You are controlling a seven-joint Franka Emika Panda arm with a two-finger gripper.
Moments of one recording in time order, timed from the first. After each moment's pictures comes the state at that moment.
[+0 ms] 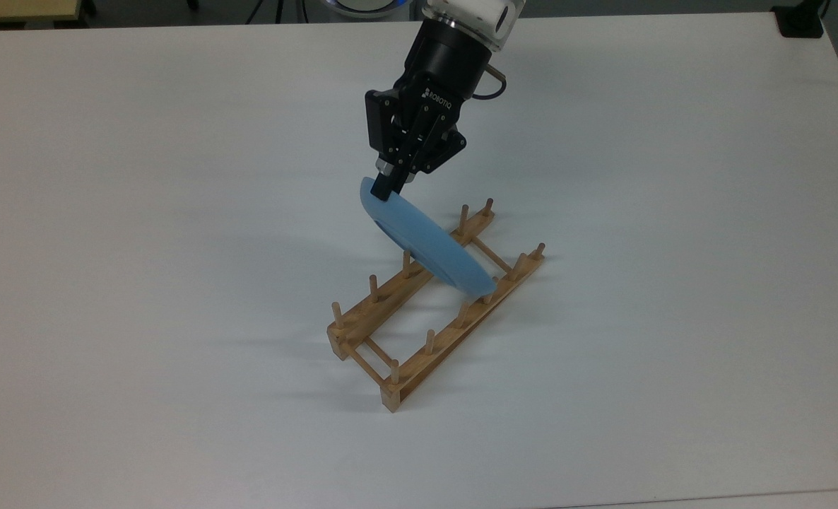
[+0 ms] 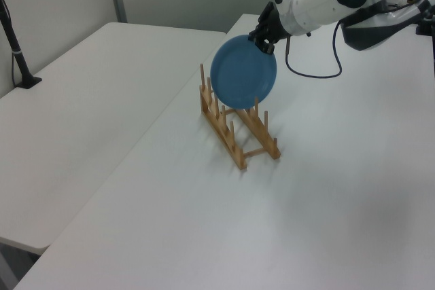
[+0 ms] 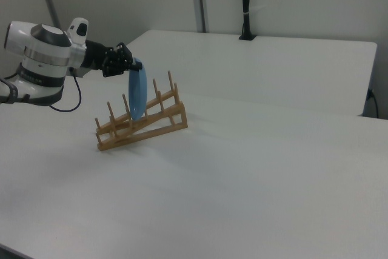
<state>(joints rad) 0.19 0.09 0.06 -1.93 -1.26 2.48 0.63</state>
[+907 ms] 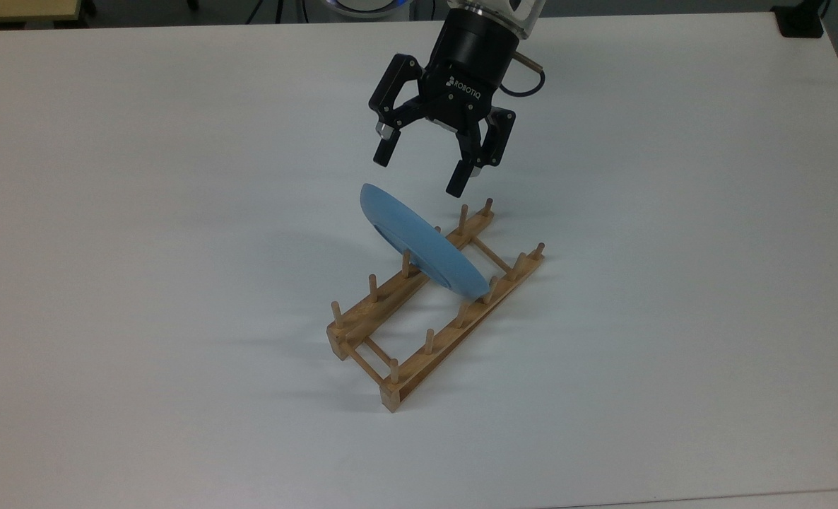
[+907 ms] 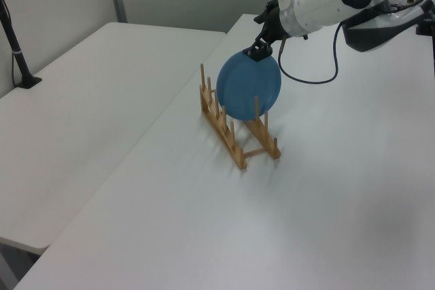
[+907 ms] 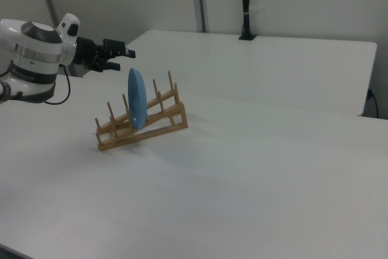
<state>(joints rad) 0.20 0.08 0.08 -1.92 -1.26 2.48 0.87</state>
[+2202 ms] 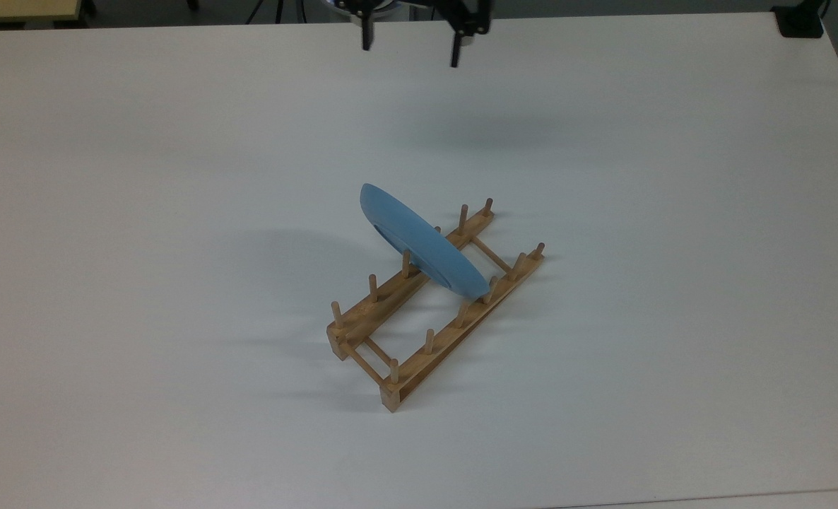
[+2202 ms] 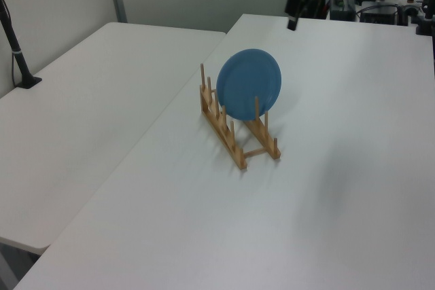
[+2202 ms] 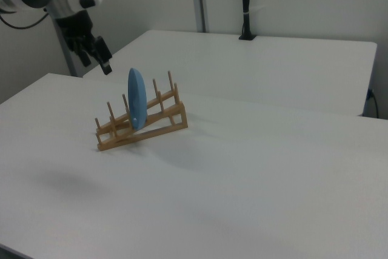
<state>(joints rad) 0.08 -0.02 0.10 -1.66 -0.07 1.81 0.39</state>
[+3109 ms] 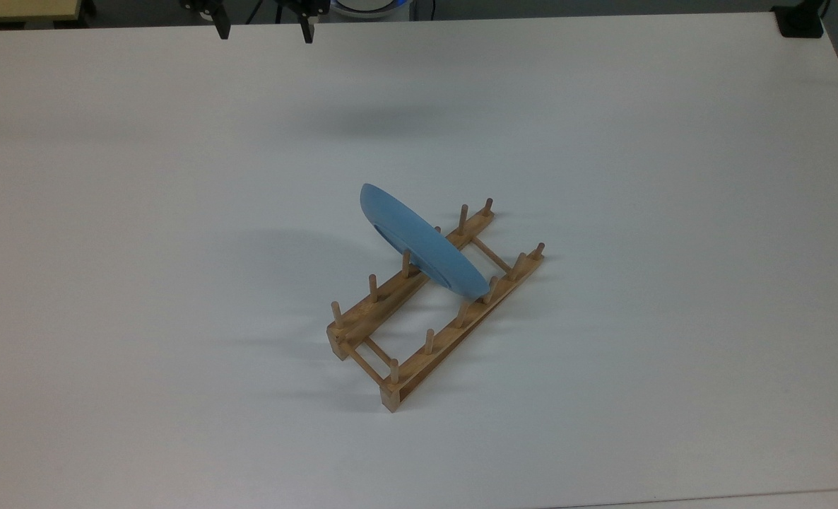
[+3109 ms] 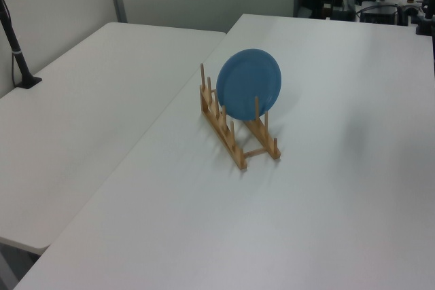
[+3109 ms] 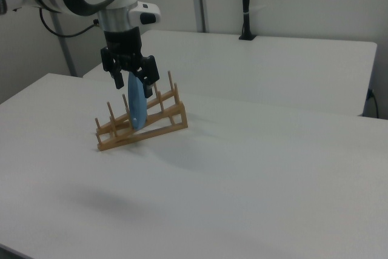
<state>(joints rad) -0.05 -0.01 -0.06 -1.66 0.03 1.64 -0.05</state>
